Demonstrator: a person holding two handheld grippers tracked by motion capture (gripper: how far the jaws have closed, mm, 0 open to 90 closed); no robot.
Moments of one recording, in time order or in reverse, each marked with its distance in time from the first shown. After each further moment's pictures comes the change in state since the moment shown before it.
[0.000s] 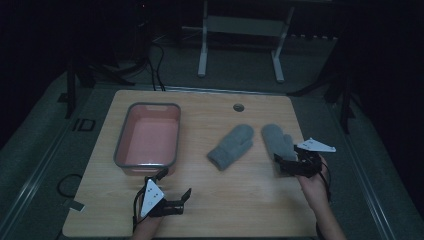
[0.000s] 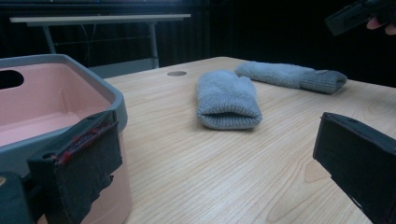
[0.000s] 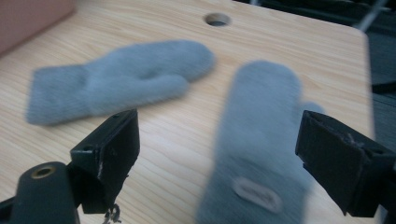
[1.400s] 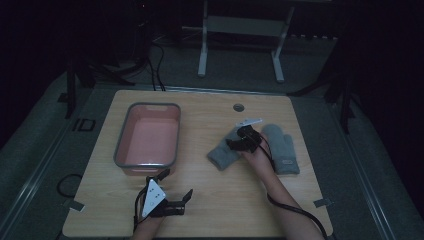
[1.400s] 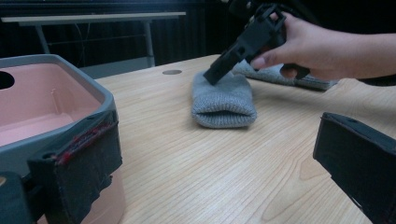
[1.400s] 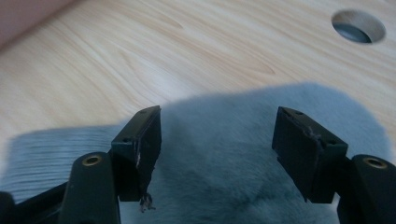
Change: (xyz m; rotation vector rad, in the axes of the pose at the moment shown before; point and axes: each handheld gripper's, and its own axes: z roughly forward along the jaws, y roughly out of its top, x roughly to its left) left arm -0.002 0.001 0.002 0.009 -0.020 0.014; right arm 0.070 0.048 0.169 0.197 0.125 -0.104
